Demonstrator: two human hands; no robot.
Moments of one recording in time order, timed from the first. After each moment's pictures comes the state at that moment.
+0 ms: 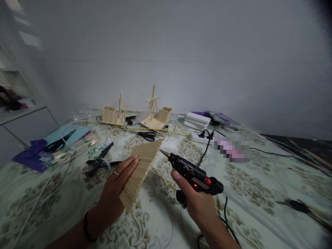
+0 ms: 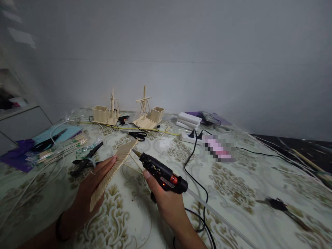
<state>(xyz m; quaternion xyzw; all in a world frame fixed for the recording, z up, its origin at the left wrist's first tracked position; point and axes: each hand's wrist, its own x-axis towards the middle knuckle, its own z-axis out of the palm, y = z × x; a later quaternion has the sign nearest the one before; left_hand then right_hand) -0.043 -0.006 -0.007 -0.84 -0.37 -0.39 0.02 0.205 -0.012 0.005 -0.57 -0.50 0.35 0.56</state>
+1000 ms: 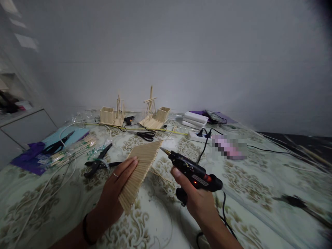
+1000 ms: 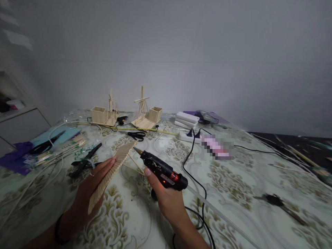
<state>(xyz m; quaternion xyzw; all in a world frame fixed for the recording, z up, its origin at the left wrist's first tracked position) -0.038 0.000 -0.022 -0.82 -0.36 -0.45 -0.02 0.198 -0.018 0.022 -0.58 -0.44 0.35 0.58</state>
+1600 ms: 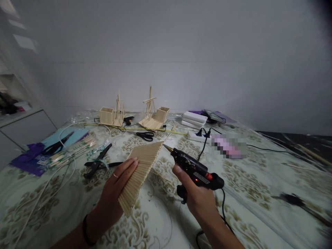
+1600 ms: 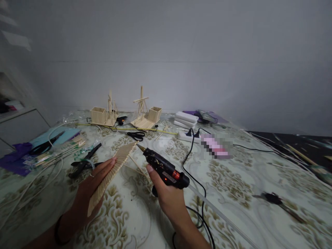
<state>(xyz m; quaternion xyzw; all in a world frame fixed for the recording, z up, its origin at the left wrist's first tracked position) -0.038 -0.001 -0.025 -0.82 -0.36 -0.44 -0.04 0.208 -0.011 0.022 -0.60 -0.47 0.32 0.56</state>
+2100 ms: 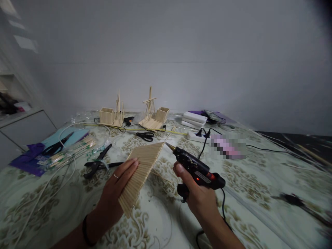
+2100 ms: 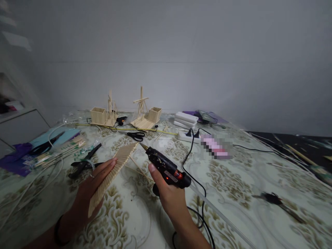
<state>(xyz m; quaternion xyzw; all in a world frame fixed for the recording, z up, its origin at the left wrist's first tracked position) -0.037 -0.002 -0.024 -0.82 -0.36 -0.44 -0.02 0.213 -0.007 0.010 -0.60 -0.43 0.35 0.58</state>
